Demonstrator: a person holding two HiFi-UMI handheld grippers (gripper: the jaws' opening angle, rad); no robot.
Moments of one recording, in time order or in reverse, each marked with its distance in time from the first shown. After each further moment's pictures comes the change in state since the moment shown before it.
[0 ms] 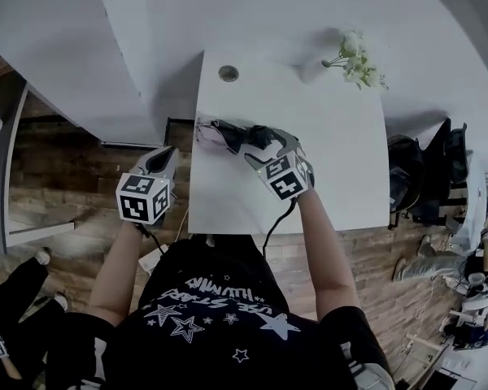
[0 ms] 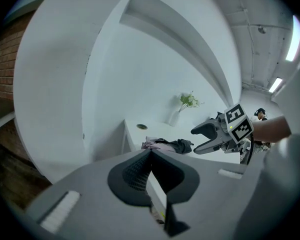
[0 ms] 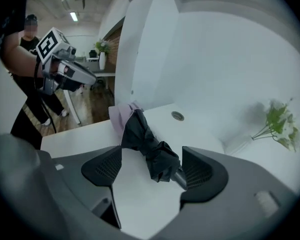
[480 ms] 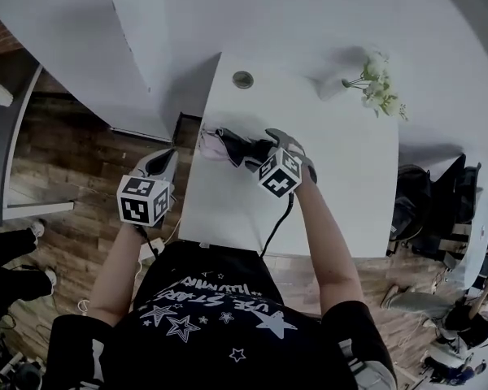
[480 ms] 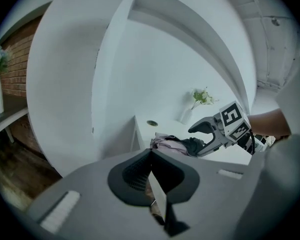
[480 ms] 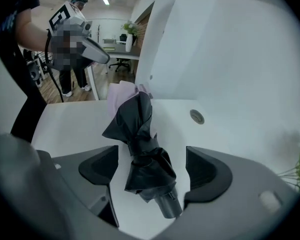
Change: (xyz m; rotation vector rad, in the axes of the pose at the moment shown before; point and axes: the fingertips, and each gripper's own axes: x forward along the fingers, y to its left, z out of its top) left arm 0.015 0.013 -0.010 -0.058 0.033 0.139; right arm 0.056 -0.007 -0.005 -0.308 0.106 0.180
